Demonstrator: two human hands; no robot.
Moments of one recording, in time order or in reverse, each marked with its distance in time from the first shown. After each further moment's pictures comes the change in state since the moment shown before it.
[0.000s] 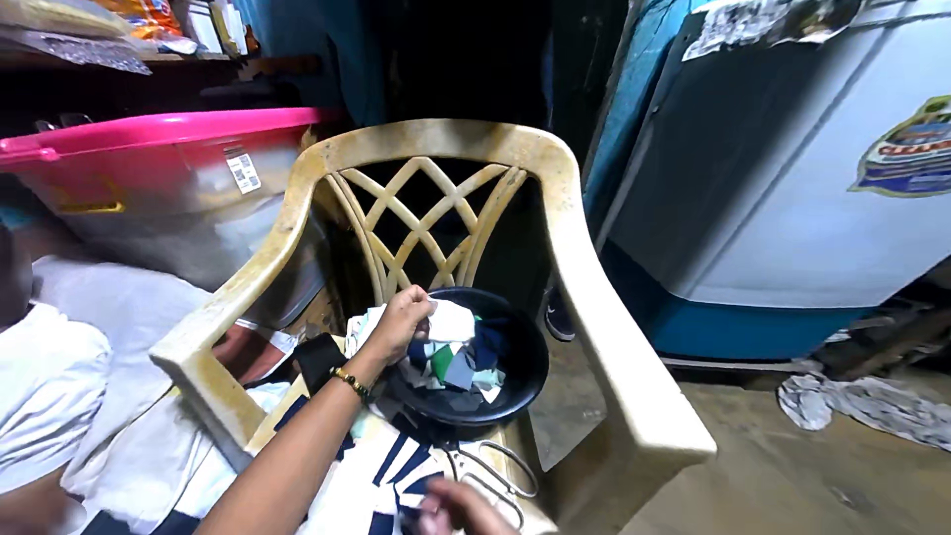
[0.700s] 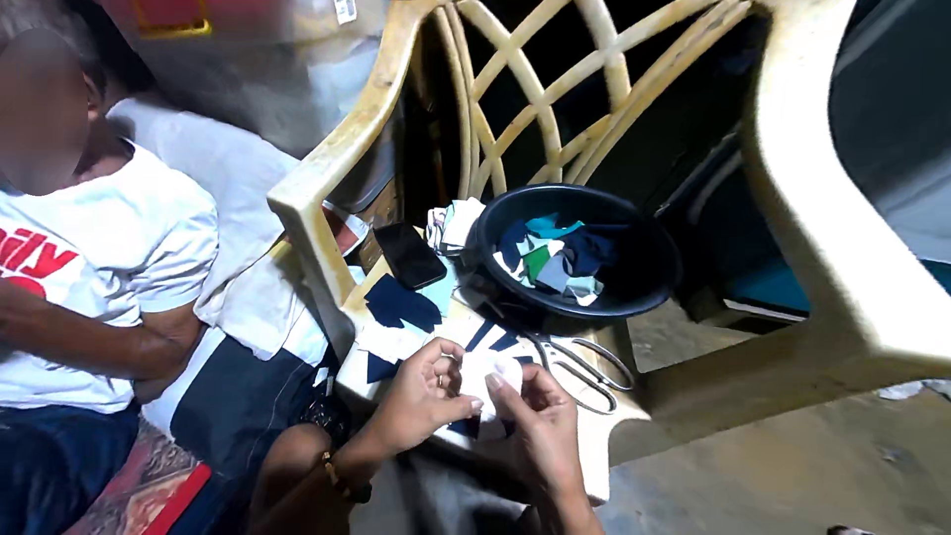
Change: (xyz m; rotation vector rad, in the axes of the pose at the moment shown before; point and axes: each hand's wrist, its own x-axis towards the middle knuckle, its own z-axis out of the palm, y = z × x) left_hand -0.240 -0.062 -0.052 -0.133 -0.034 -0.016; right_hand -0.010 0.031 0.051 0.233 0.158 0.208
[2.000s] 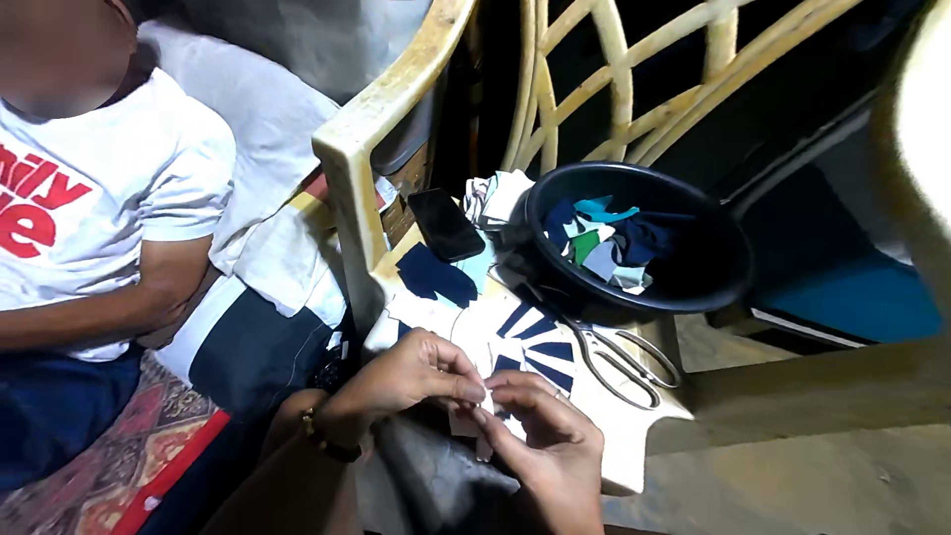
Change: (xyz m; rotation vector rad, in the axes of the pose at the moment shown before) left_hand -0.021 0.024 -0.051 -0.061 -0.212 -0.182; right_hand -0.034 0.003 0.022 -0.172 -0.321 -0.319
